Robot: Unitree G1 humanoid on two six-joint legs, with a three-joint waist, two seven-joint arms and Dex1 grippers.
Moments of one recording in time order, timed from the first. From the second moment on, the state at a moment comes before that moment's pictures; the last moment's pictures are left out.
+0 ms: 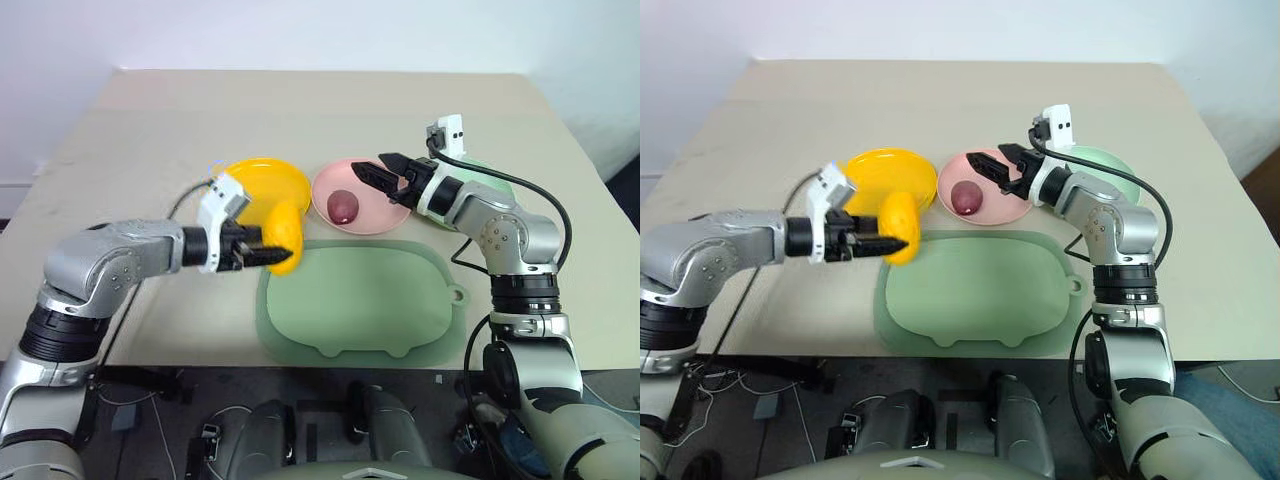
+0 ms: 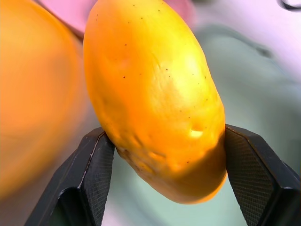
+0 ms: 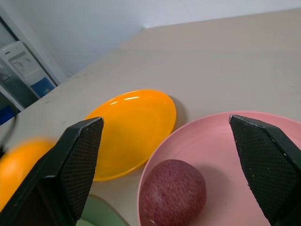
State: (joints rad) left arm -0.61 0.82 -0.09 -0.13 -0.72 0.96 -0.70; right arm -0.80 -0.34 -0.14 0.19 0.53 0.75 0.62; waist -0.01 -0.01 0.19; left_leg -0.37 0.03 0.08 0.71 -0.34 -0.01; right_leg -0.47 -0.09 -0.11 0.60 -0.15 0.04
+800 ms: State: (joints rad) left arm -0.74 0.55 0.04 0.39 -0.43 0.71 -0.58; right arm -0.80 -0.35 -0.14 0.19 0.53 0.76 0.62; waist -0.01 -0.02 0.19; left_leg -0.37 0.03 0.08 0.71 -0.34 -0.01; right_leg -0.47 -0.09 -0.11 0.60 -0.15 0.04
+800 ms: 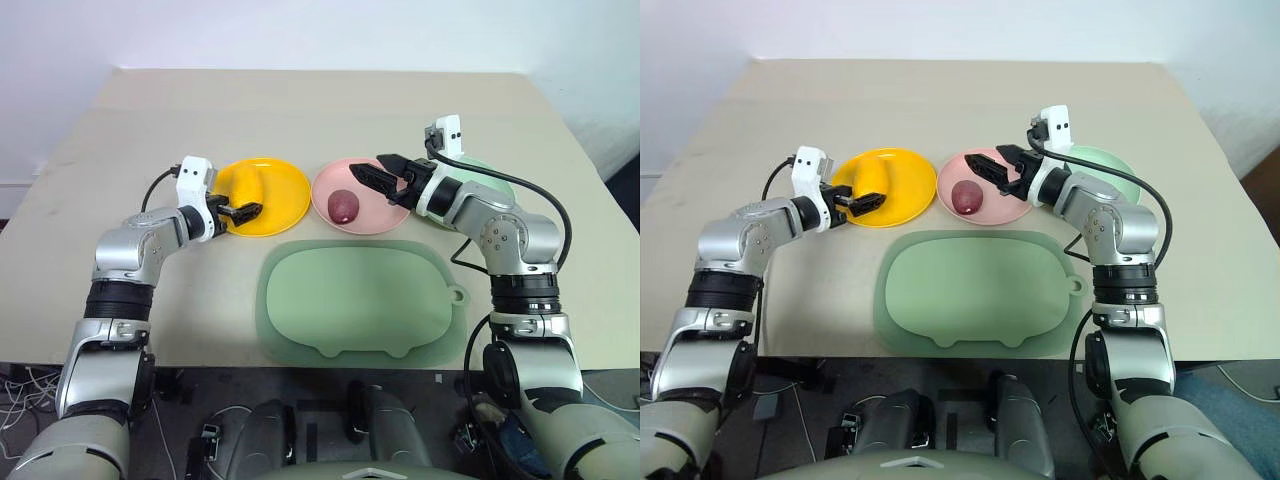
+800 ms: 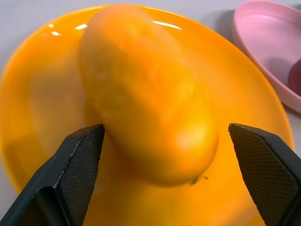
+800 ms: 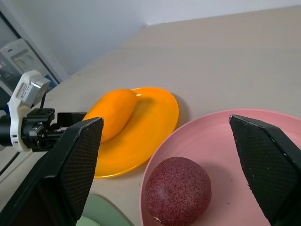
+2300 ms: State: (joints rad) left arm -0.52 0.76 0.11 0.06 -0.71 0.49 -1.56; right arm -0.54 -0.67 -0.13 0.04 0.68 0.80 1.15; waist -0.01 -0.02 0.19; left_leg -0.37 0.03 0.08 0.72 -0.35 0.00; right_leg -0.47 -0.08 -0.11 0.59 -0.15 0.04
